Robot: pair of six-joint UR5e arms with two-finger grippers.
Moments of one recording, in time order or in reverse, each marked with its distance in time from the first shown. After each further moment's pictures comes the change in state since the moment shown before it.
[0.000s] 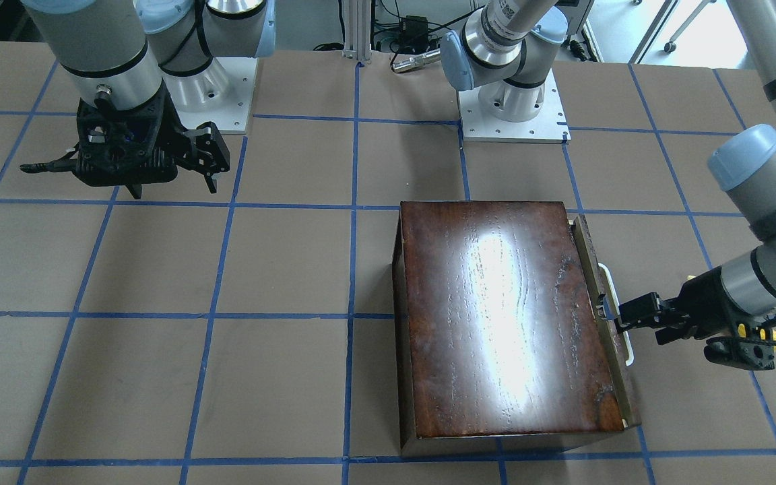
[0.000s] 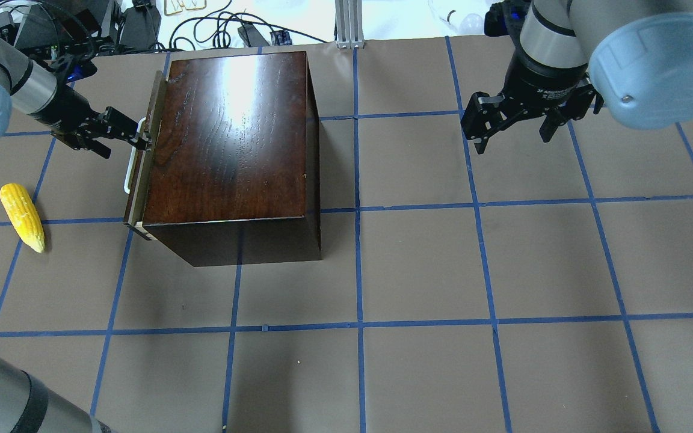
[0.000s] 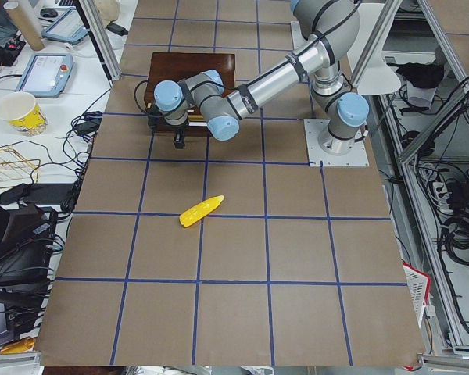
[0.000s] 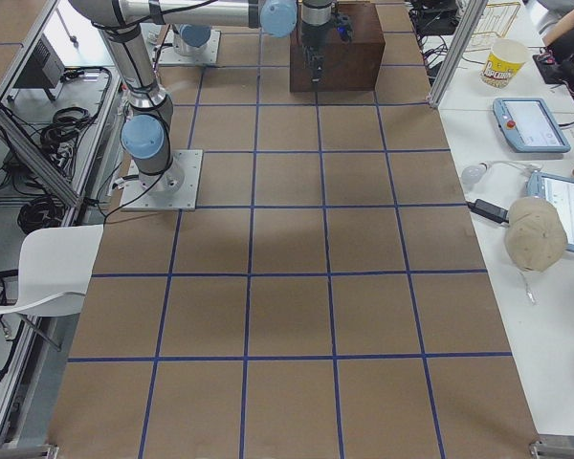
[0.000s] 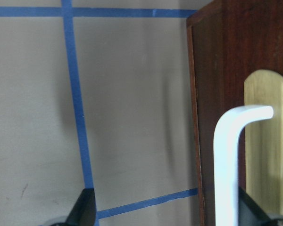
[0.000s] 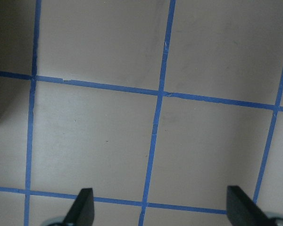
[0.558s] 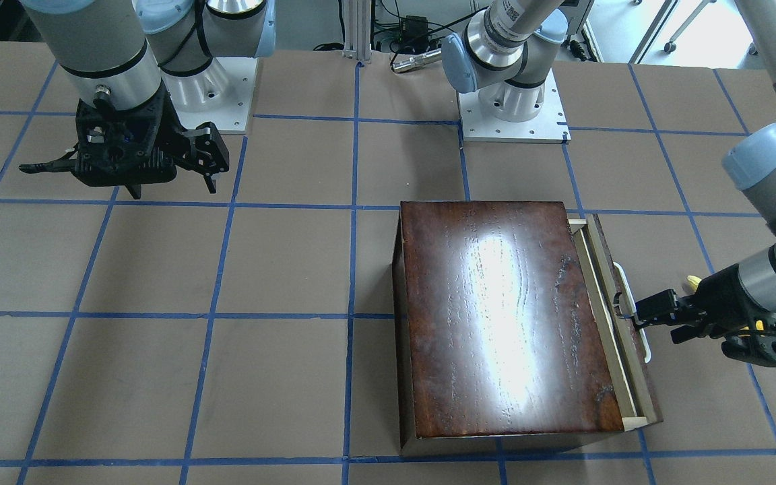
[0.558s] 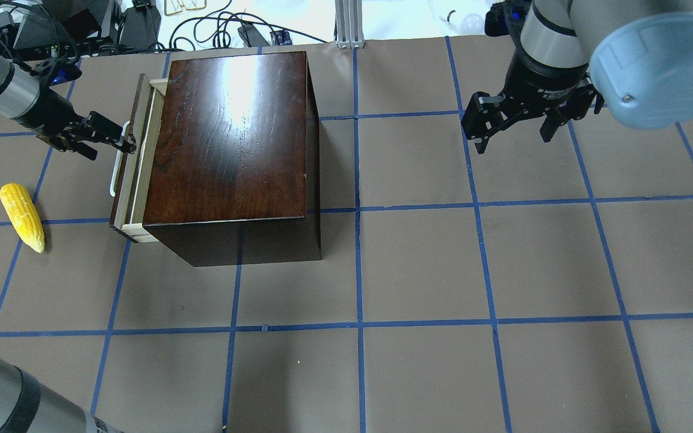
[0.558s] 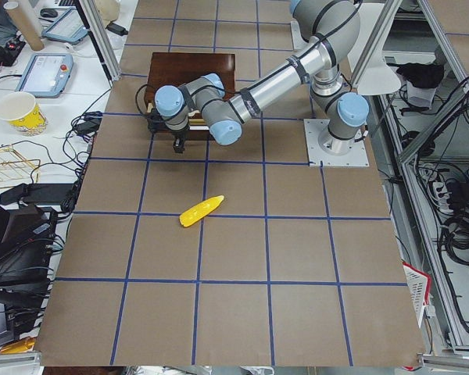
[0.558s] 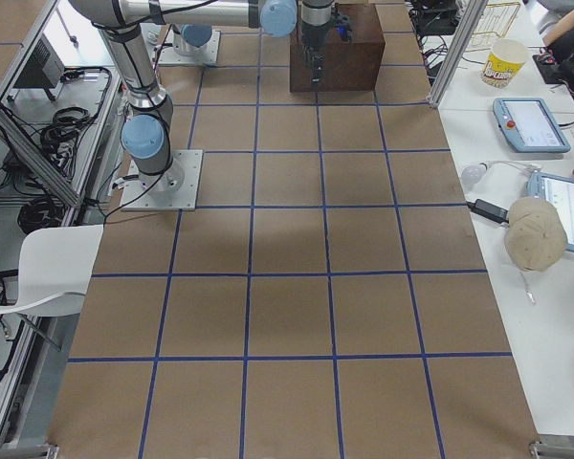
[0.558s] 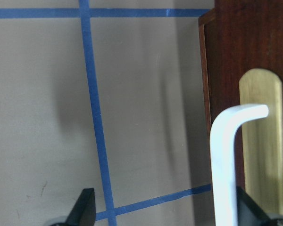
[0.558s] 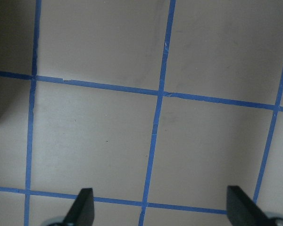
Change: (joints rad) left arm 0.034 -0.004 0.001 -0.001 0.003 0.086; right arm 0.000 0.000 0.000 0.000 0.000 0.000
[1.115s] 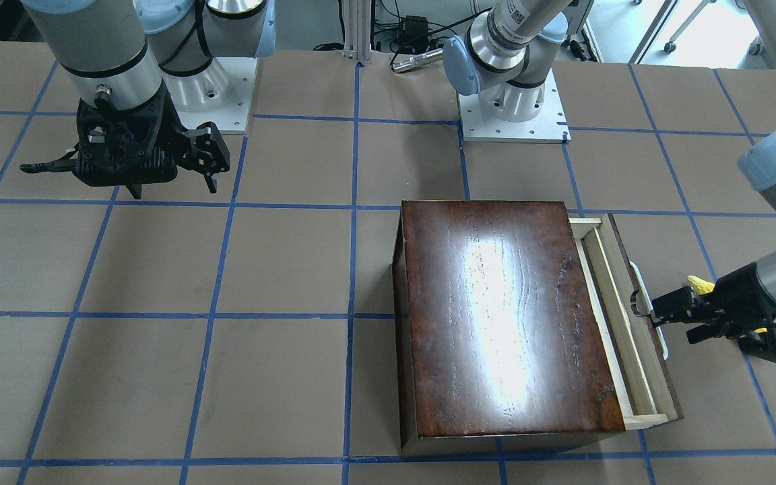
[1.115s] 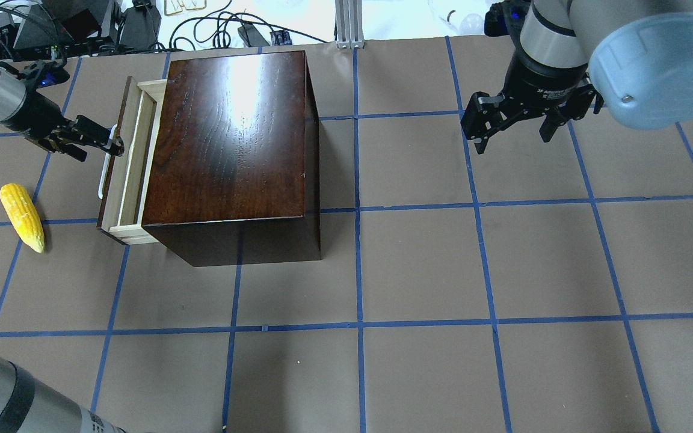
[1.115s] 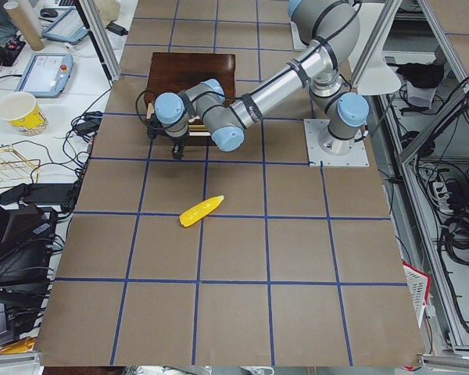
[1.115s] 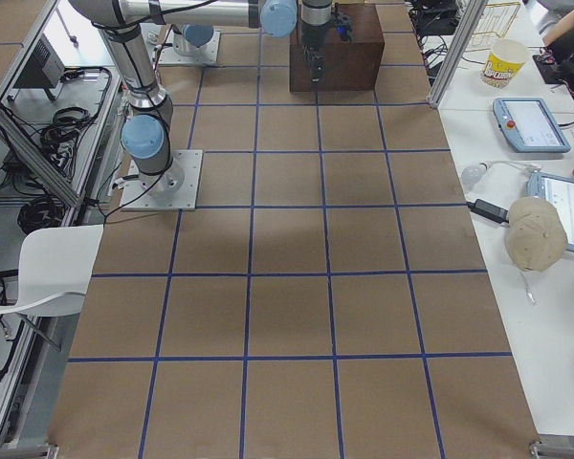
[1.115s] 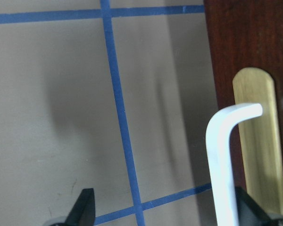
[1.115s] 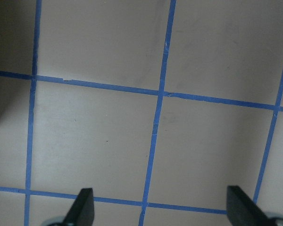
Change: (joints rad) left arm 0.025 -0.011 0.021 0.000 0.008 0.048; right arm 0.001 0.000 0.000 0.000 0.000 0.000
